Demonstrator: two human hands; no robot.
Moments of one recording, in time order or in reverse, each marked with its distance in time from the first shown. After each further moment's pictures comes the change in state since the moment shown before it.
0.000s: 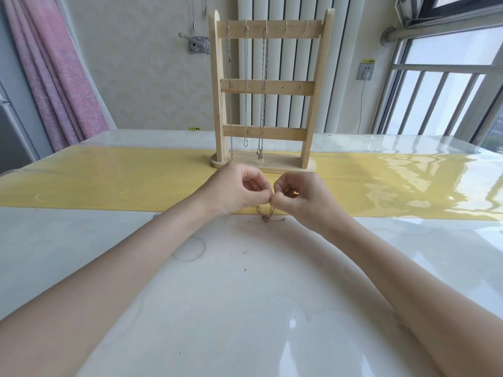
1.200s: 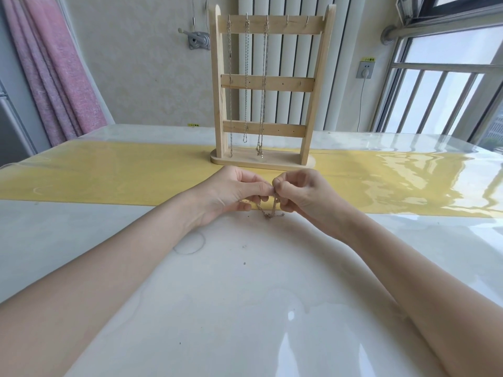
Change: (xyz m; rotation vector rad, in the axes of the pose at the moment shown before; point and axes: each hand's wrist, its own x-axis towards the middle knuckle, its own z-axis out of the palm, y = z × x) left_hand -0.007 0.002 0.000 -0.337 -0.113 -0.290; right_hand 0.000 0.003 -0.007 0.388 -0.154 0.159
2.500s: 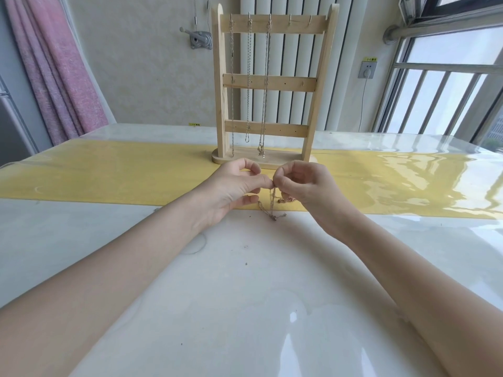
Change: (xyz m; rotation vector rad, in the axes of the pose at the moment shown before) left_hand 0.007 0.001 0.006 -0.220 0.160 -0.009; right_hand 0.002 -0.003 0.002 -0.061 0.122 -0.098
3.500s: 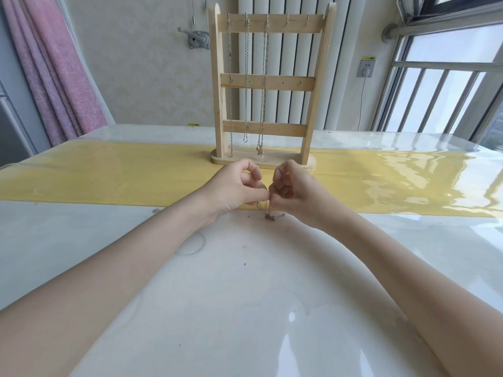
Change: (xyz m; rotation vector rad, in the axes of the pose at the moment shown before) left_hand 0.003 -0.008 -0.006 0.293 -0.042 0.101; right_hand 0.001 0.005 0.002 -0.346 -0.142 -0.077
